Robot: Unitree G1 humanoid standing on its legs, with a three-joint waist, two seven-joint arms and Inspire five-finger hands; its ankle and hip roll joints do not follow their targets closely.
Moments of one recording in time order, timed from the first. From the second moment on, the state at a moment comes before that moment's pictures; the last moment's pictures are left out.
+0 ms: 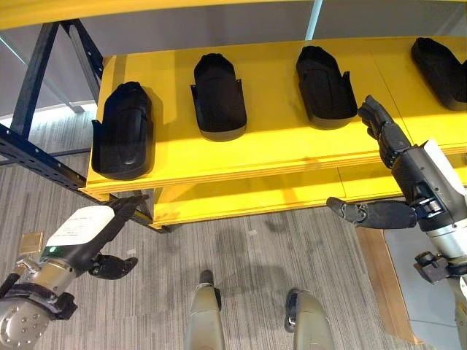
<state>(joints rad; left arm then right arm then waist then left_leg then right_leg) 0.50 0.80 0.50 -0.29 0.41 -0.27 -0.27 0.15 -0.60 -0.35 -0.52 0.24 -0.18 0.33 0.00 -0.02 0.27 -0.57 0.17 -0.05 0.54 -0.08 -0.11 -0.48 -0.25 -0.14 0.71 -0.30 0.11</state>
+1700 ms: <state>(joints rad) 0.30 0.81 0.42 -0.08 0.52 -0.23 -0.16 0.11 -0.60 -0.34 -0.50 0.24 -0.17 0.32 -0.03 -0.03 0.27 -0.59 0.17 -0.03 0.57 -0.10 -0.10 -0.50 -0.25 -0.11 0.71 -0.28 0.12</state>
